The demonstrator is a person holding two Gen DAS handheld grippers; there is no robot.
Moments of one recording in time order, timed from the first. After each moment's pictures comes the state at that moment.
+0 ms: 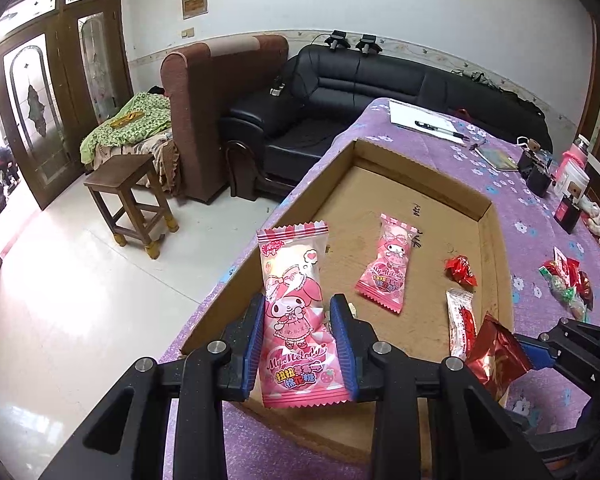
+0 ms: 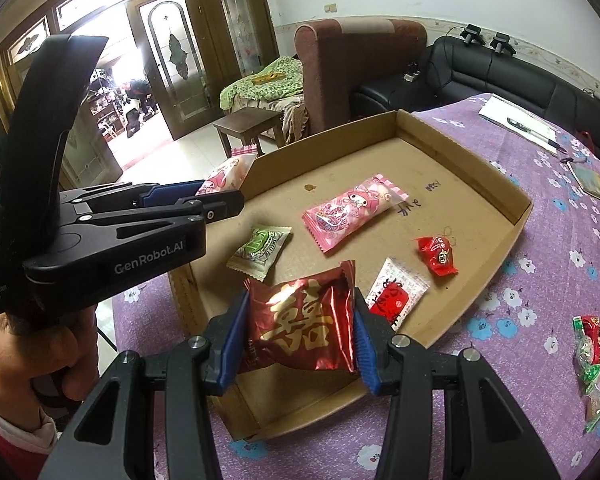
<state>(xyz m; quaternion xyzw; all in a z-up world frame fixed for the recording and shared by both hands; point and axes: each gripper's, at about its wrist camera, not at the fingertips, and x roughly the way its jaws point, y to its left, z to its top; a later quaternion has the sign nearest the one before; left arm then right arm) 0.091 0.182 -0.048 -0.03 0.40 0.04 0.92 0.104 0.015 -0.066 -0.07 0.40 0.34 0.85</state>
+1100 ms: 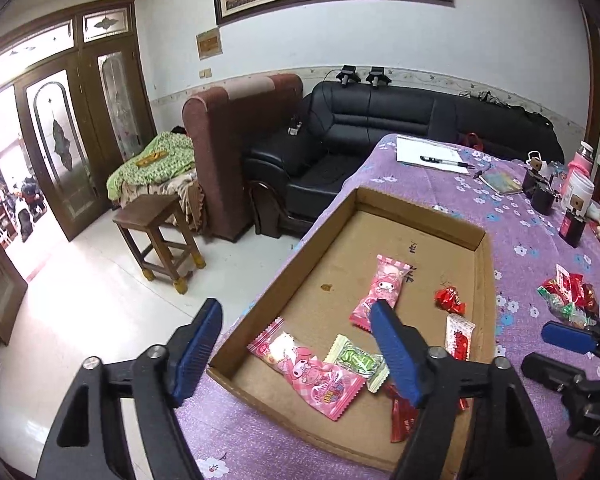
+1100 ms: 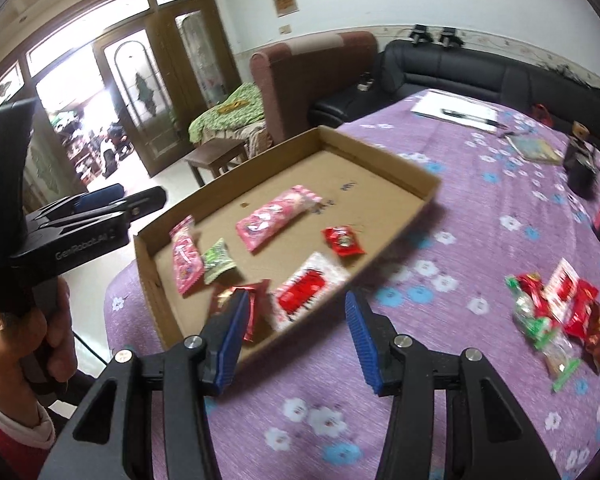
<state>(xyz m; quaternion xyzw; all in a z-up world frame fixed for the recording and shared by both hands) 0.064 0.159 -0.008 0.01 0.33 0.08 0.94 0.099 -0.069 -0.050 0.00 0.38 0.29 0.88</state>
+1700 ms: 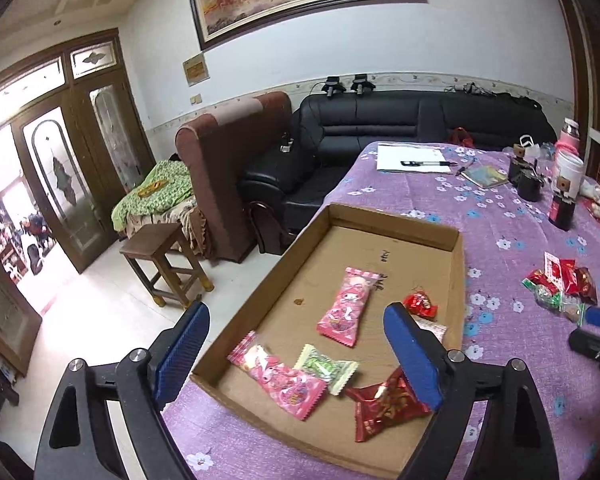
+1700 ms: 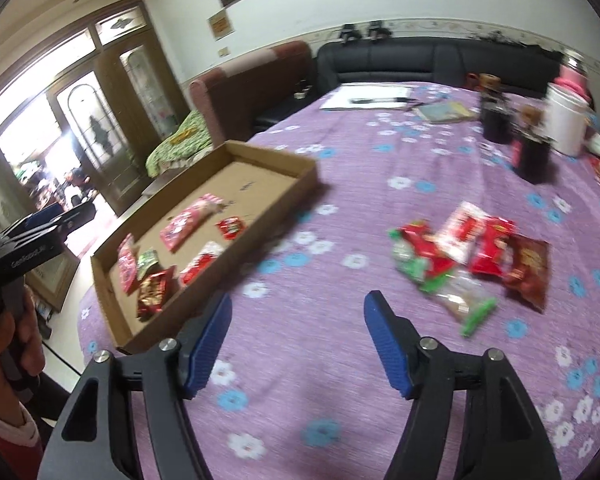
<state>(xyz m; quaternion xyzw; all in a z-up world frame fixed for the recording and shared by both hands) 0.053 0.103 0.008 0.07 0.31 0.09 0.94 0.090 -0.182 -0.061 0.07 0.38 0.20 0.90</state>
